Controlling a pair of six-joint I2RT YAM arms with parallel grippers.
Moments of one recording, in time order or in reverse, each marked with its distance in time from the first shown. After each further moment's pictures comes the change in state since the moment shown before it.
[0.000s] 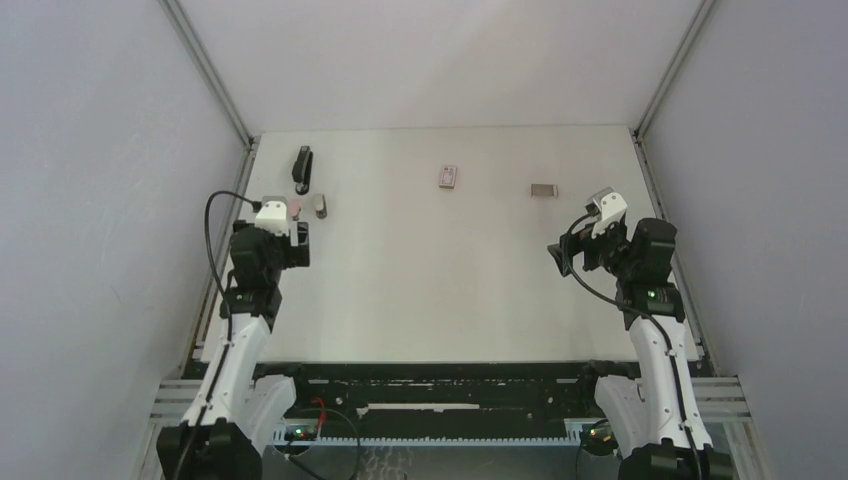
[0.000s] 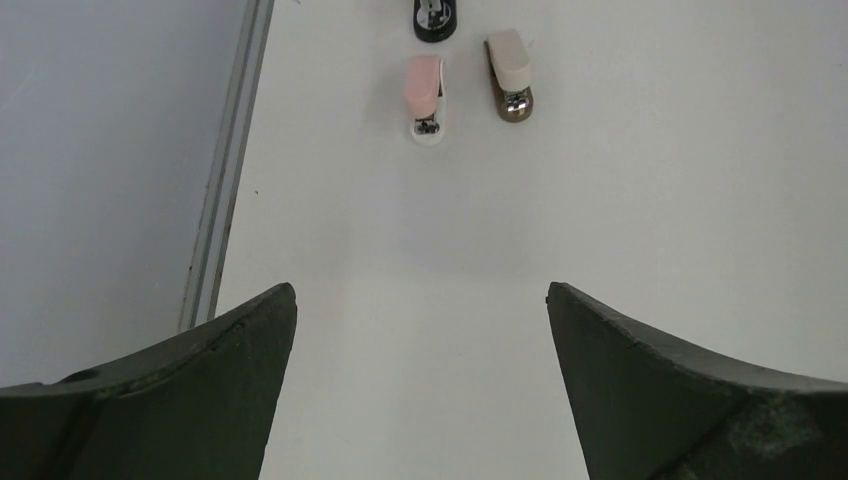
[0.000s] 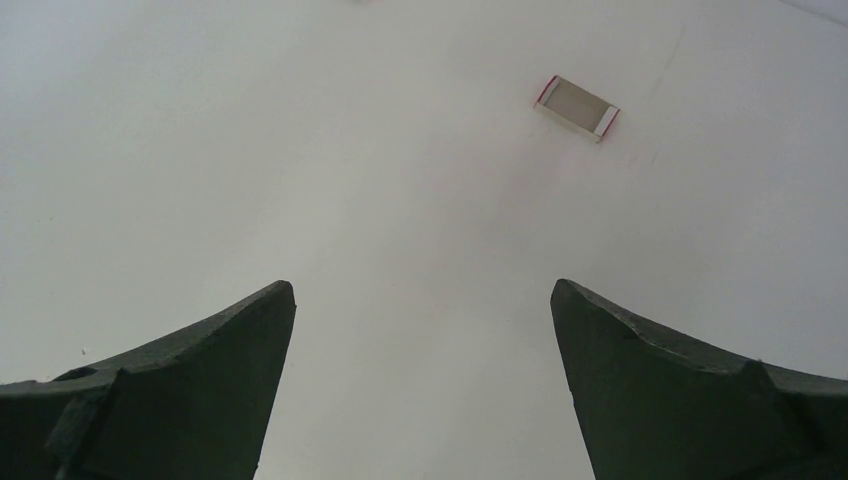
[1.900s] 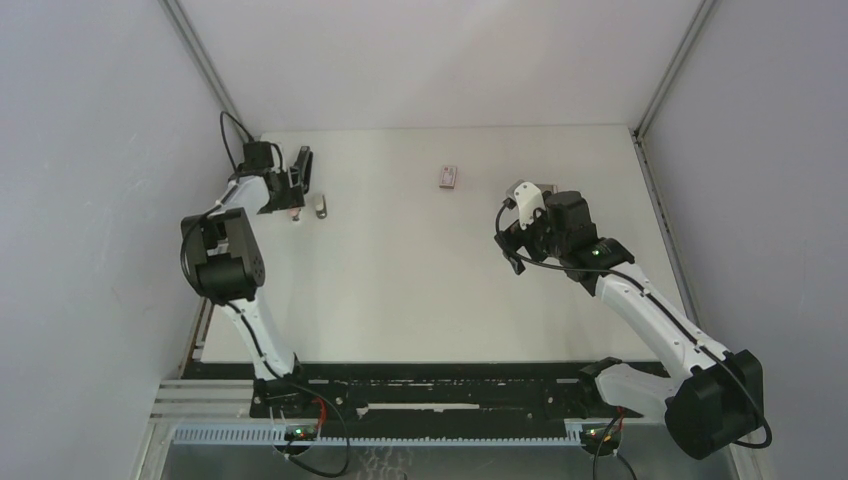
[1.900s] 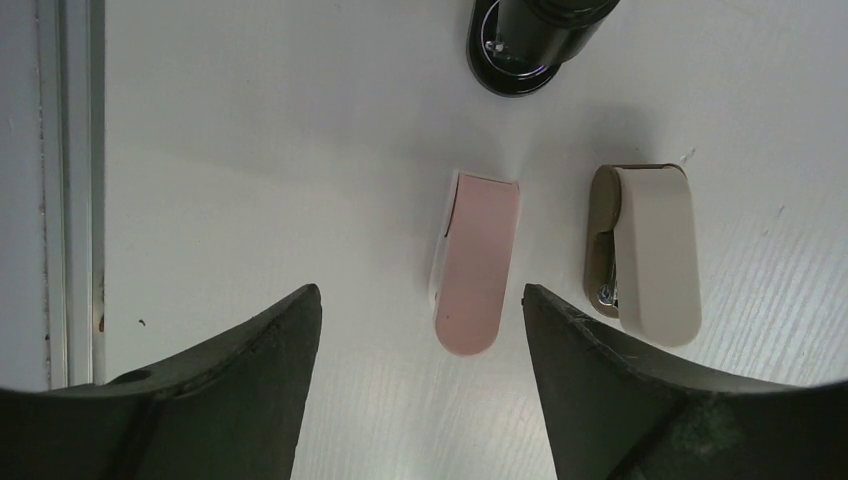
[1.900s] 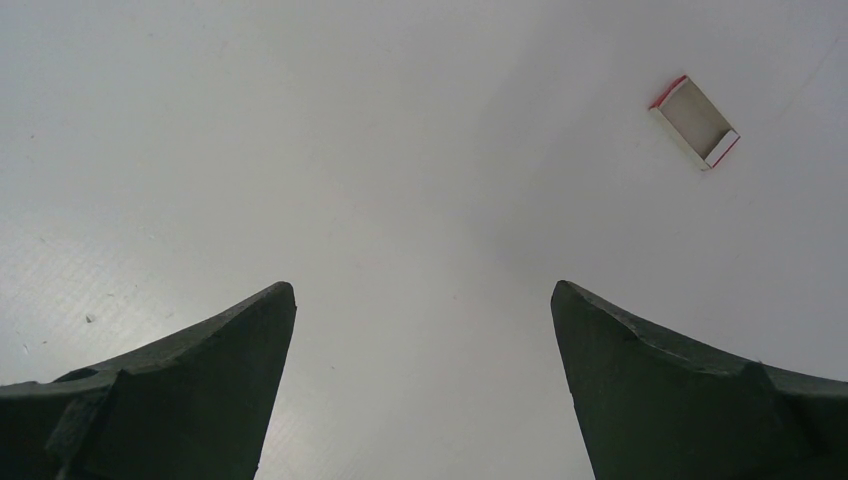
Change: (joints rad) left arm 0.108 1.198 0.940 -0.320 0.016 -0.186; right arm 0.559 0.342 0.210 -0.114 0.462 -0.023
